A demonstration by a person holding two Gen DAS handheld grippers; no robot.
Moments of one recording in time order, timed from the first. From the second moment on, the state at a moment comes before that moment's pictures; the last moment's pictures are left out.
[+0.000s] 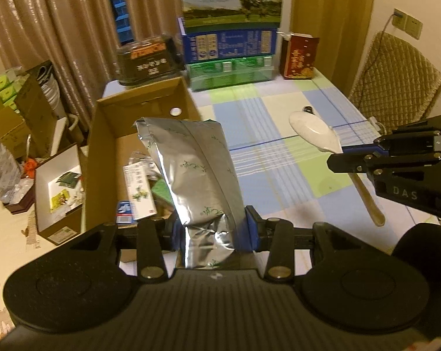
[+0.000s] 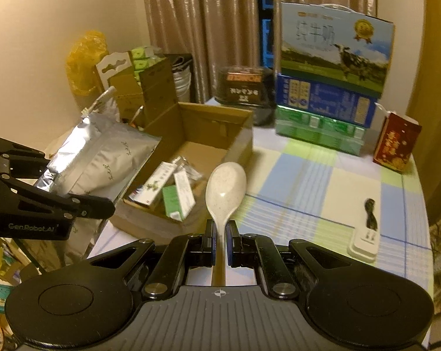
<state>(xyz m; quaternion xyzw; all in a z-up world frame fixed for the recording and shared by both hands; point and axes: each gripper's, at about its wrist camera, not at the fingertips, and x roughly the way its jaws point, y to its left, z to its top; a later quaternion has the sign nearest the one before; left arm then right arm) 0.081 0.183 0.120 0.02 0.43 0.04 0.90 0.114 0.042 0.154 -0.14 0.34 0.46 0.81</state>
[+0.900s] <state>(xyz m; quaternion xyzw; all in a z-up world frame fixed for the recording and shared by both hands) 0.097 0.263 0.113 0.00 0.44 0.08 0.89 0.119 0.130 0.148 -0.13 0.35 0.49 0.79</state>
